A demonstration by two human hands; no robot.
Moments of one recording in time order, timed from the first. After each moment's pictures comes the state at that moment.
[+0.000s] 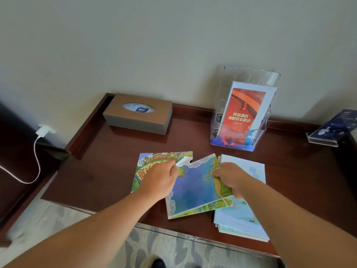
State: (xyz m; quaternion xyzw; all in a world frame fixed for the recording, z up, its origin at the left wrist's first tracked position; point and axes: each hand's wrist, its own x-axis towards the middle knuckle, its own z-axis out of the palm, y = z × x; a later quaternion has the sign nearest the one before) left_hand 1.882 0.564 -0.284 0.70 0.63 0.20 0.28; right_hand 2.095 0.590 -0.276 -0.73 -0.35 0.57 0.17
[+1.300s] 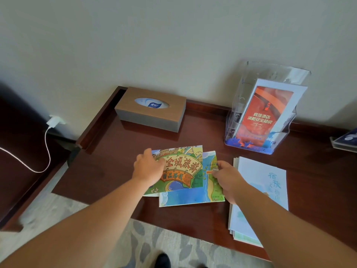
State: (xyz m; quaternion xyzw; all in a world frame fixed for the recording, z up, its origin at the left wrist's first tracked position) left_hand 1.821 0.602 -0.314 0.46 0.80 0.15 0.34; right_hand 2.049 0.604 -0.325 -0.69 -0.28 0.61 0.26
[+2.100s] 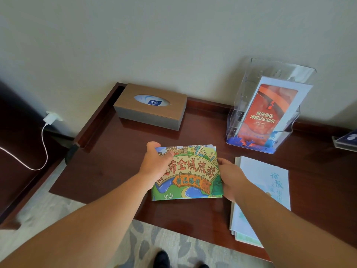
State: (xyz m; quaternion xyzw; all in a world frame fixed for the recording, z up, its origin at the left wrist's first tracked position) left_hand 1.829 0.611 -0.319 0.39 0.73 0.30 0.47; right_hand 2.043 0.607 -0.316 -0.66 -0.19 0.65 0.31
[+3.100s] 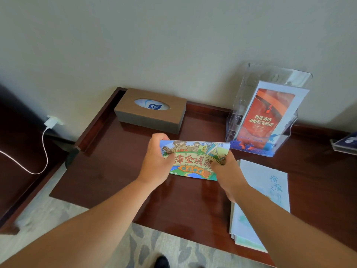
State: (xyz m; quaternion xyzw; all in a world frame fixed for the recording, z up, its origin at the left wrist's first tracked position) left_hand 1.837 0.605 -0.291 0.54 0.62 0.43 0.37; right_hand 2.038 0.606 -0.297 -0.67 -0.40 0.52 0.33
